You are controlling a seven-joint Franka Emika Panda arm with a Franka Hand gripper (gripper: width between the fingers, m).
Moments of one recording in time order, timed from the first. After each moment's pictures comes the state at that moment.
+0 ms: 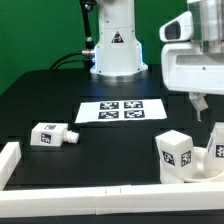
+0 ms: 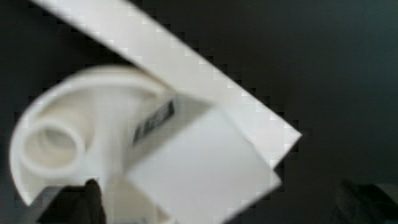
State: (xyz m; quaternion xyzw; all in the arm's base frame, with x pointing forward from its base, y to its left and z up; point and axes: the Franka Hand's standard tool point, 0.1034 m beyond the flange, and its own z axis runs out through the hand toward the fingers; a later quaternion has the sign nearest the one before) arm 0.629 0.125 0.101 -0.93 0.36 -0.06 0.07
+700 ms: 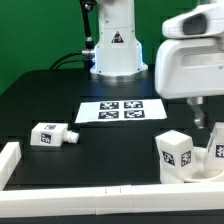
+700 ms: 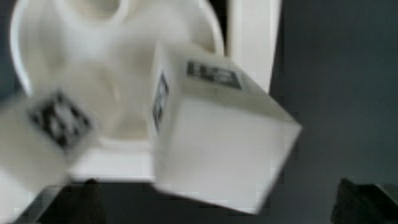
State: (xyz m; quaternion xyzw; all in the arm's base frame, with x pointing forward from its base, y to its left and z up) arm 0.631 0.138 0.100 -0.99 -0.11 -0.07 -0.01
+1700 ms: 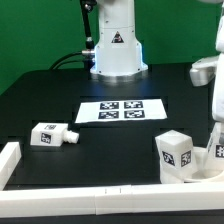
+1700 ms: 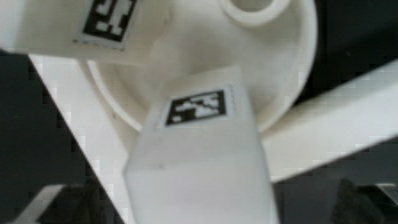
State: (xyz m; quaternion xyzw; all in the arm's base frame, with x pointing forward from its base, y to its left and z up) arm 0.623 0.133 0.076 -0.84 -0.54 0.01 -0.08
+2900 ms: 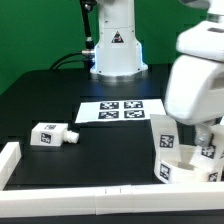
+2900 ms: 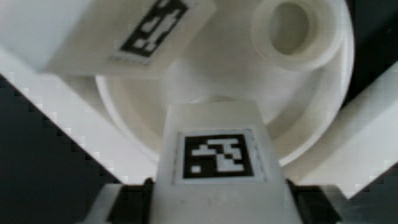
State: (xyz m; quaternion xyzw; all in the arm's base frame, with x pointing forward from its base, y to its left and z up) arm 0.637 0.097 0.077 -0.95 -0.28 -0.01 -0.09
